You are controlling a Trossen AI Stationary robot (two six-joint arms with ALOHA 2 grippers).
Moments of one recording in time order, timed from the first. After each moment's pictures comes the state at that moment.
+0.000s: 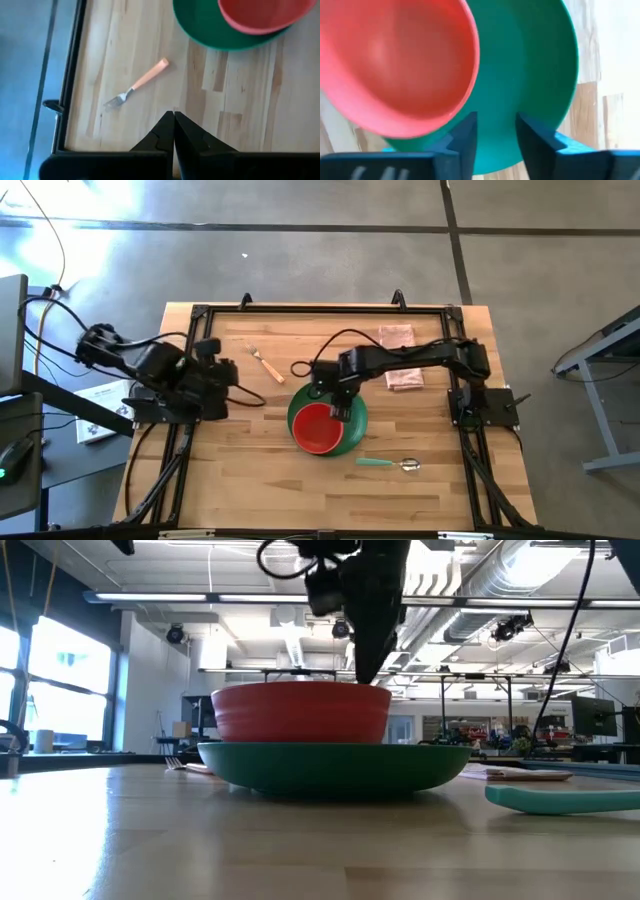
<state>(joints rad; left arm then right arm) -0.30 1.19 1.43 -1.57 -0.49 -0.44 0.01 1.97 1.72 -1.10 -0.05 0.19</state>
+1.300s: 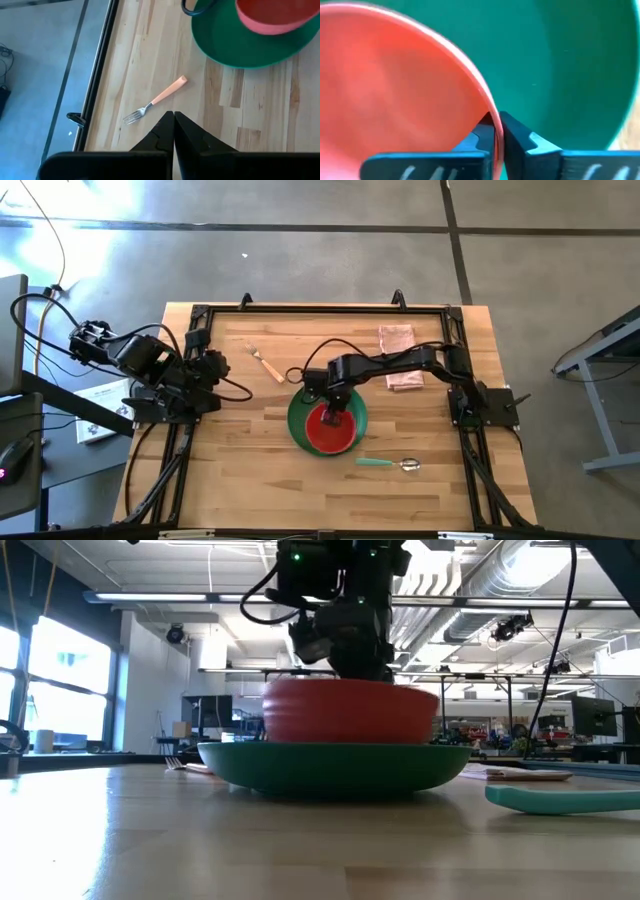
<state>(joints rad) -0.33 1.11 1.43 -1.57 -0.62 -0.42 -0.01 2.10 1.72 -1.05 -0.11 0.31</state>
